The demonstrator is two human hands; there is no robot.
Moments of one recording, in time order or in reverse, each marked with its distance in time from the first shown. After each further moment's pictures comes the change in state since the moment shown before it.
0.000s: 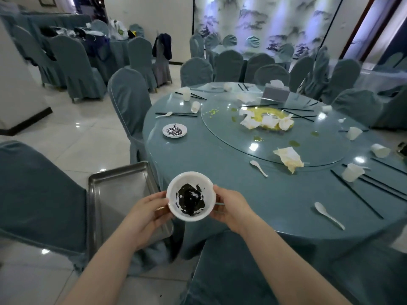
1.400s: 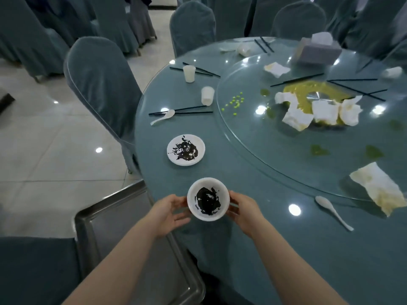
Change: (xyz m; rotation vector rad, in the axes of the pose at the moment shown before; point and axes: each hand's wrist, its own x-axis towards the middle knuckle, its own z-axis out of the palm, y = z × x) left_hand 0.427 0.089 -0.056 0.103 0.007 -0.521; right_hand 0.378 -0.059 0.080 0.187 0.239 0.194
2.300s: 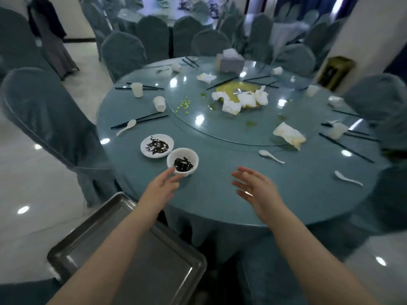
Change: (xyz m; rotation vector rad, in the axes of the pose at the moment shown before) left_hand -0.141 -0.012 -0.043 0.478 -0.339 0.552; right_hand -0.197 0.055 -0.004 0.139 0.230 -0.457
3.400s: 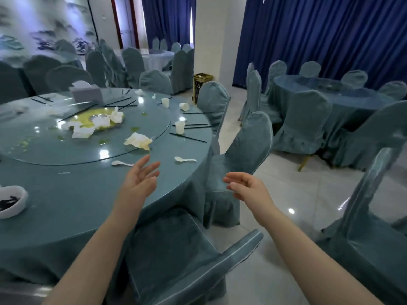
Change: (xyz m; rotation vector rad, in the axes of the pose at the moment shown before) left_hand -0.190 0.002 0.395 -0.002 -0.465 0.383; right_hand -0.285 -0.062 -0.420 -0.262 0.444 -0.343
